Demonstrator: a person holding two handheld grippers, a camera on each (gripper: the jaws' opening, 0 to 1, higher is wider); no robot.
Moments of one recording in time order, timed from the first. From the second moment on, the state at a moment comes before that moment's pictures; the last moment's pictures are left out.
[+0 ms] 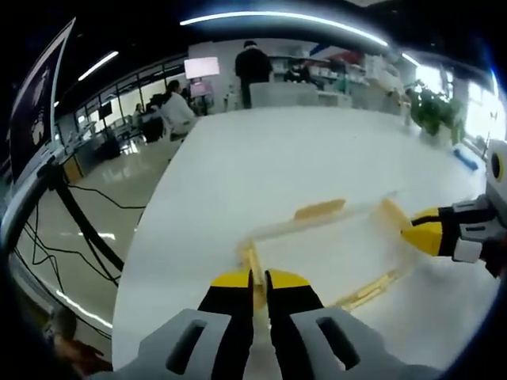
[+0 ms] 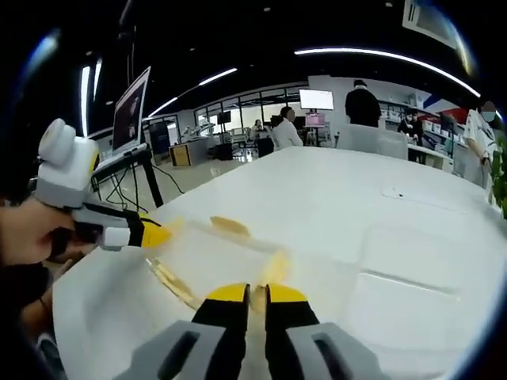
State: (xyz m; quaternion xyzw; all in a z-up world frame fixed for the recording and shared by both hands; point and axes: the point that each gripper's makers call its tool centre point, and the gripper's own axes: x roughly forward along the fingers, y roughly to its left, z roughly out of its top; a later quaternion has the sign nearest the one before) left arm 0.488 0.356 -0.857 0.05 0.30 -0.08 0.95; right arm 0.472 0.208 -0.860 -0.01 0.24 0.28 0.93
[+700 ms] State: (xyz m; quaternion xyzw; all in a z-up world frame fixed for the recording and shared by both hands) left arm 0.478 0.354 -0.823 0.06 0.28 -0.08 0.95; right arm 0.465 0.206 -0.827 0.01 0.22 0.27 0.94
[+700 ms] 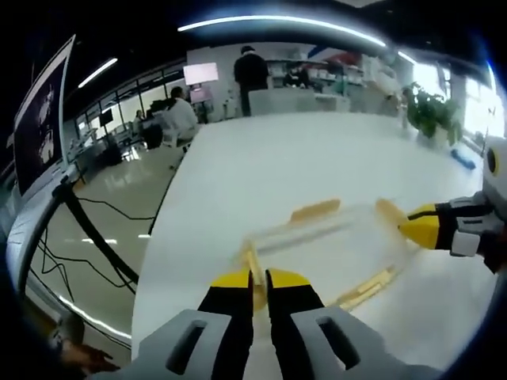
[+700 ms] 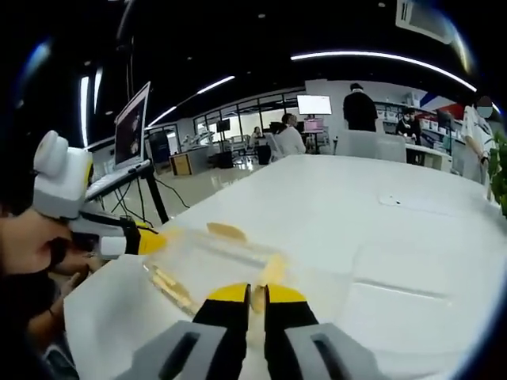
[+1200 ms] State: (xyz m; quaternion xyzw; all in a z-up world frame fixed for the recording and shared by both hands) left arm 0.476 0.339 -0.790 0.06 0.26 -0.08 0.96; right arm 0.464 0.191 -0.801 0.01 0.21 0.26 0.94
